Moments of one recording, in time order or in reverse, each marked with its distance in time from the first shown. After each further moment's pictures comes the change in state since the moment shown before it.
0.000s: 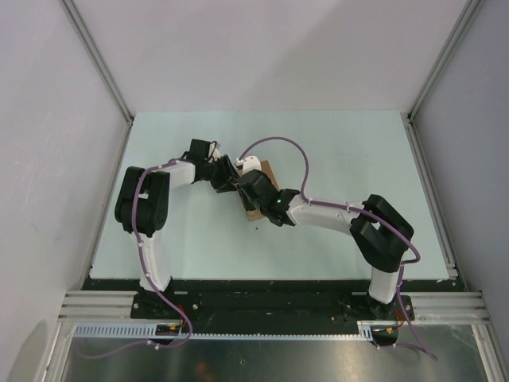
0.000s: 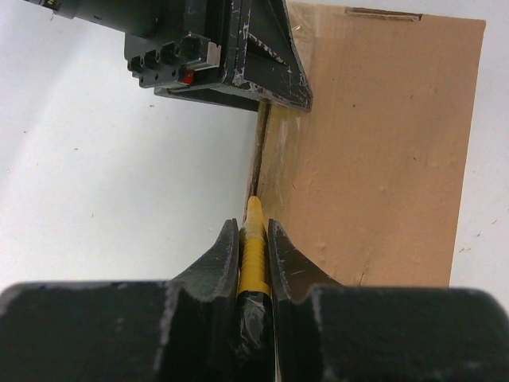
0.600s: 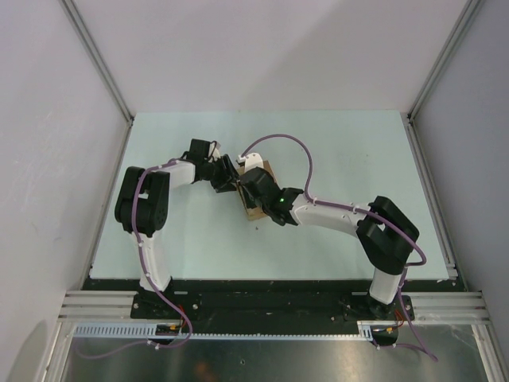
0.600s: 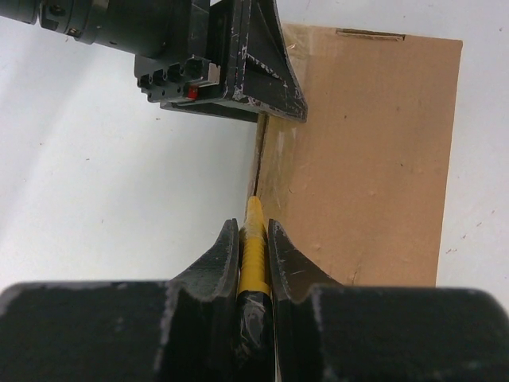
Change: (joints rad) left arm 0.000 0.000 0.000 0.003 0.000 0.000; right arm 0.000 -0.038 -0.004 -0.002 0.007 0.000
